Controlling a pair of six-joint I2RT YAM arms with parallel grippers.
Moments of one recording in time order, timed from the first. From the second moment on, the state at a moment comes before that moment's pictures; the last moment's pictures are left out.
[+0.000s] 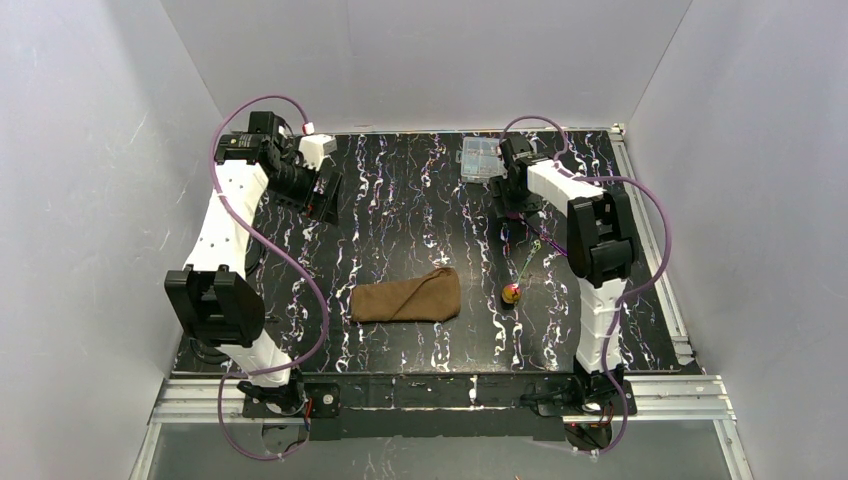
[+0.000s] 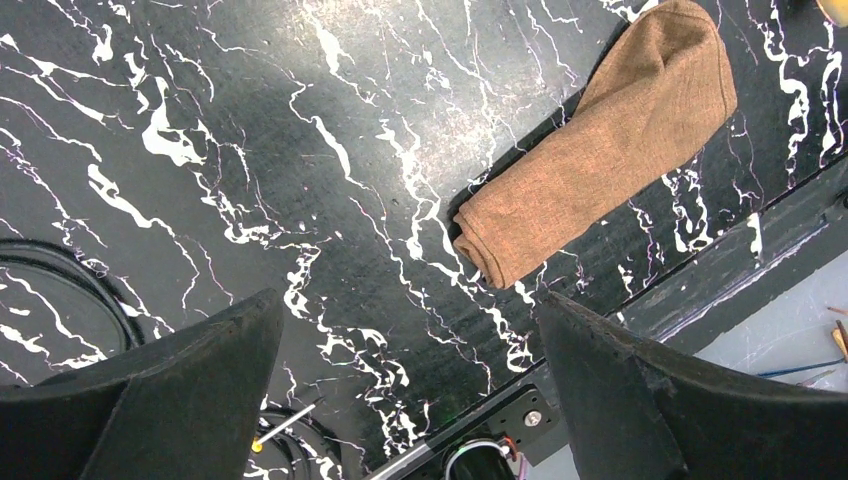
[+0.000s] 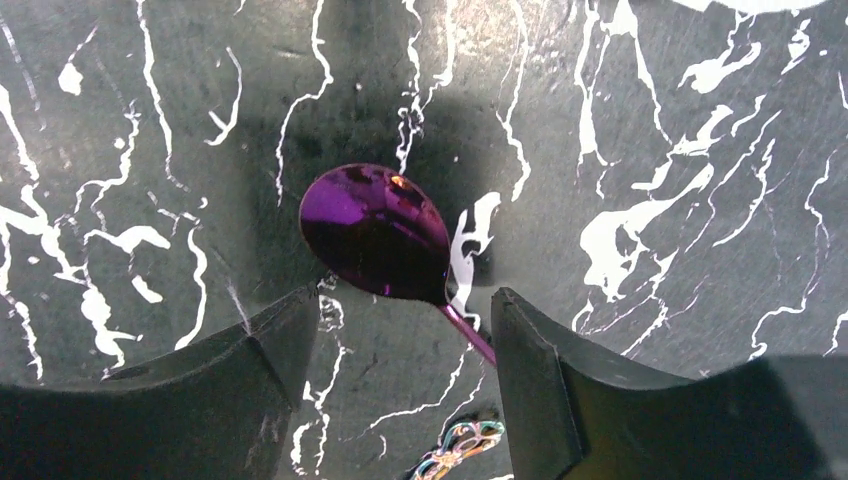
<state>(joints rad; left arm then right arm) -0.03 1.65 1.71 -1.30 0.43 0.40 0.30 2.12 1.63 -0.69 0.12 0.07</state>
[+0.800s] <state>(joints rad) -0.03 1.58 1.71 -1.22 0.50 0.29 0.27 2.14 1.63 -0.68 0.14 0.10</state>
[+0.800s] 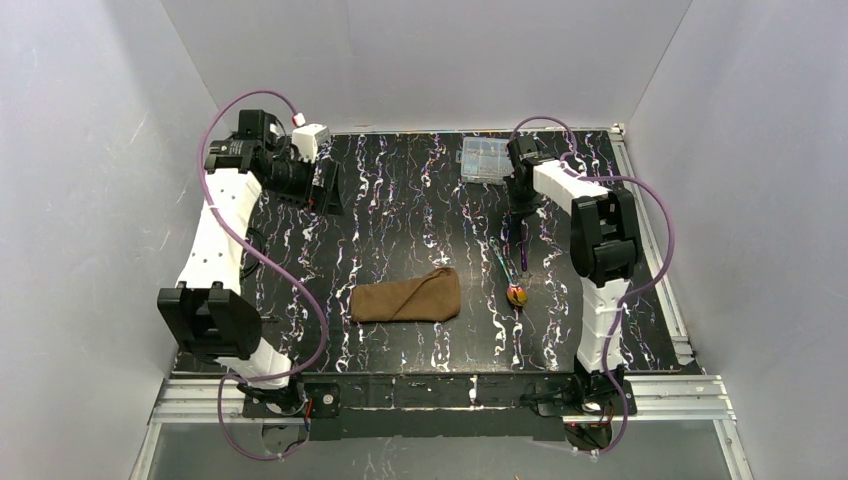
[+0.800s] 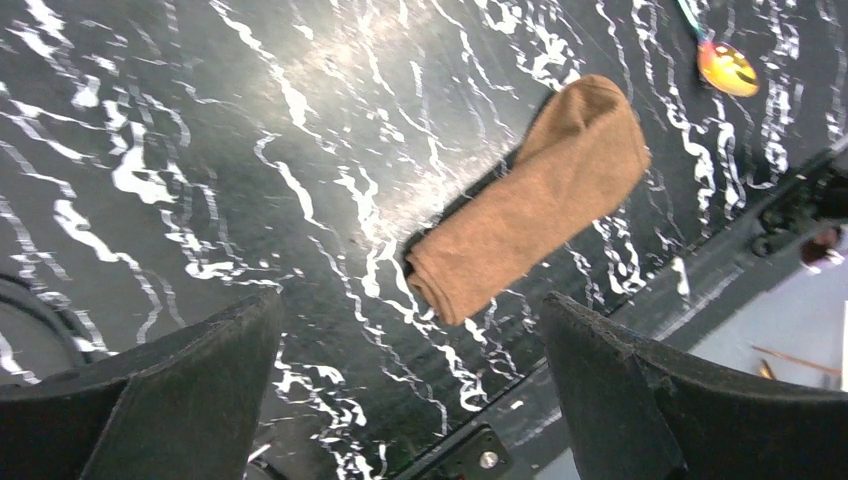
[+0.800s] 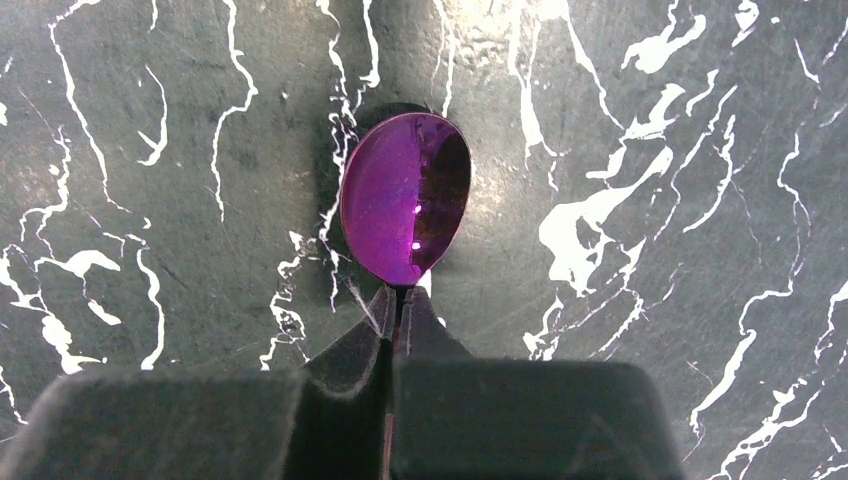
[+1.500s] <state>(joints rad) -0.36 1.51 1.50 -0.98 0.70 0.13 0.49 1.63 1.50 -0.44 -0.04 0.63</state>
